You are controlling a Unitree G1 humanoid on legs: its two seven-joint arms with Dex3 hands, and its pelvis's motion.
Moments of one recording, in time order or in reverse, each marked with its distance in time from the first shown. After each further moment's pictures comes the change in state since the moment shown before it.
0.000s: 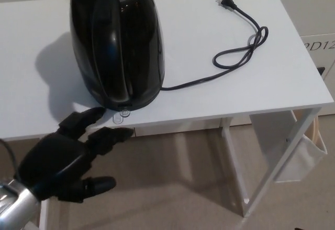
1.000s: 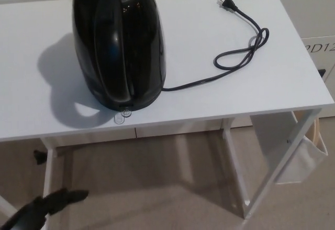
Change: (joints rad) left_arm 0.331 -0.144 0.240 0.091 -0.444 0.082 -0.315; right_arm 0.014 0.000 0.000 0.008 -0.001 -0.014 -0.007
